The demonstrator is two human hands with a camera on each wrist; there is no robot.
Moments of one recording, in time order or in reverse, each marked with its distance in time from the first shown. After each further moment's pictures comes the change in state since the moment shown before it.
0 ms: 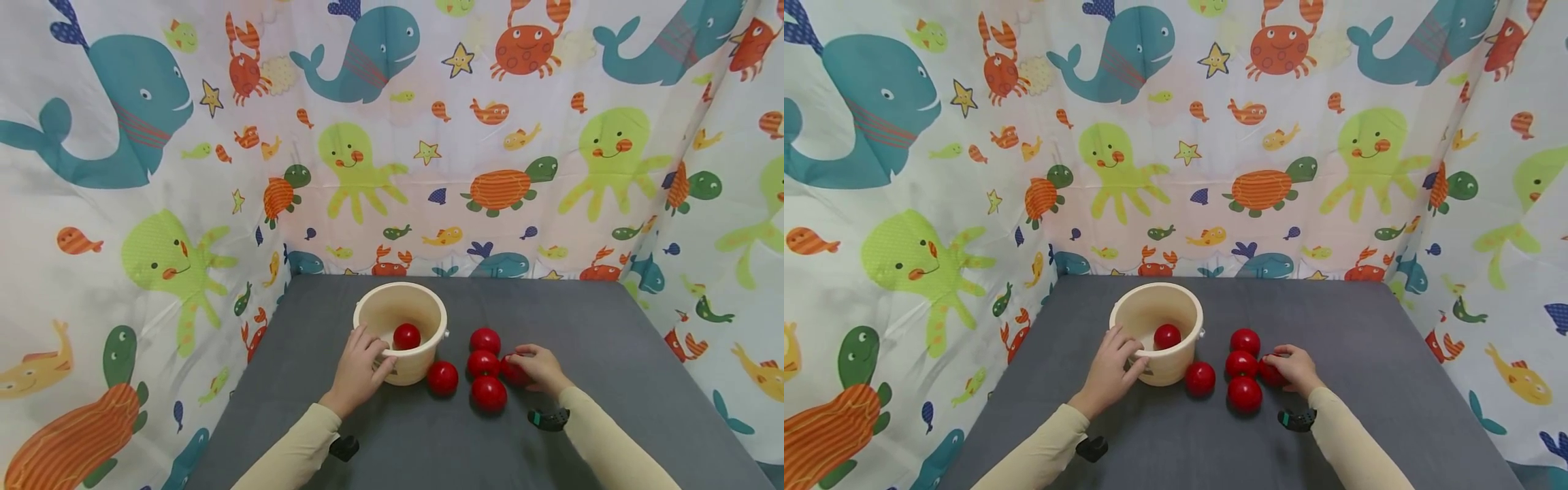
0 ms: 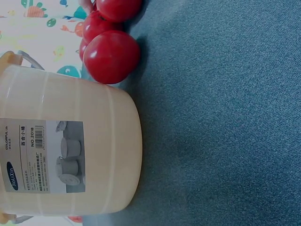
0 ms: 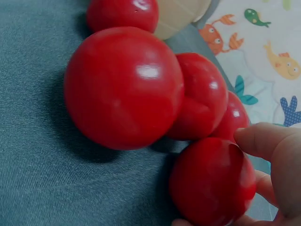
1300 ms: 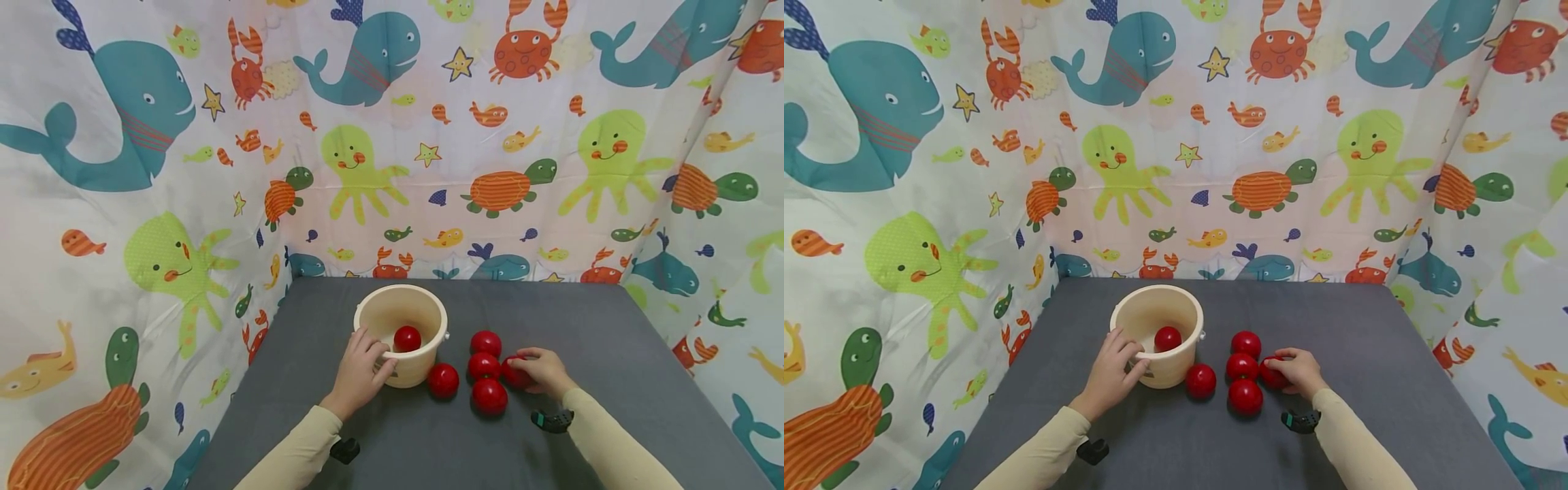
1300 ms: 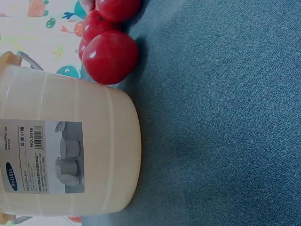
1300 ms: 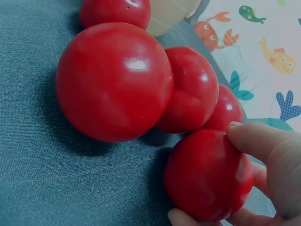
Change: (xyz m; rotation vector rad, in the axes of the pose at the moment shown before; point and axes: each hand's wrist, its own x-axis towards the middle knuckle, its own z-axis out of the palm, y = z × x) left_hand -0.002 0.000 0.004 0.016 0.020 0.007; right_hand 0.005 0.008 -0.003 0.069 0.006 0.029
